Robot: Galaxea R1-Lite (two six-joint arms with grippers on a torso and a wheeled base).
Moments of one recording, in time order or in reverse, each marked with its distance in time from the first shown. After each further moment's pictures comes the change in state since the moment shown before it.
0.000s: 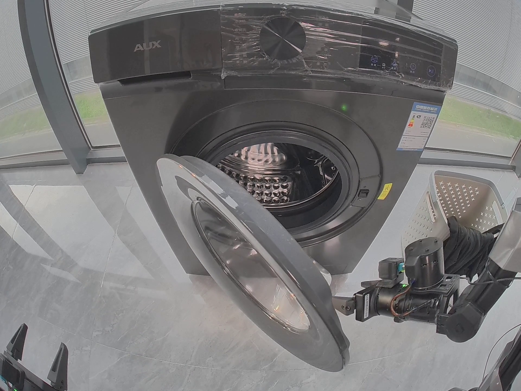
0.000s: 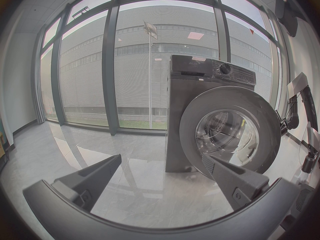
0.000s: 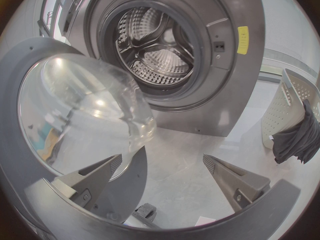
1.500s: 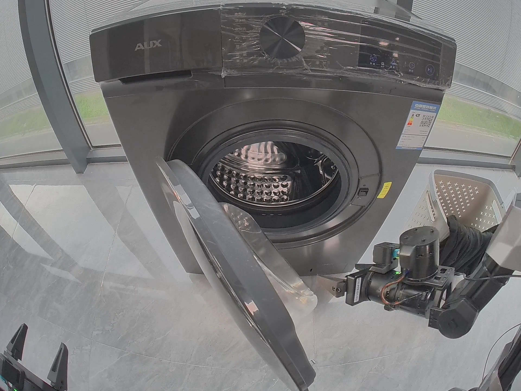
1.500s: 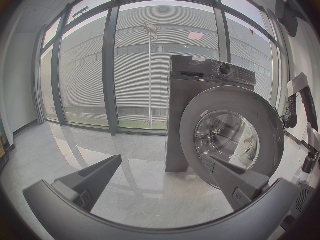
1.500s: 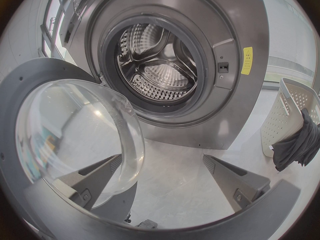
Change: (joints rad) left arm 0.000 0.000 0.000 0.000 -0.001 0.000; right arm 0.037 0.006 -0.079 -0.038 -0.078 0.030
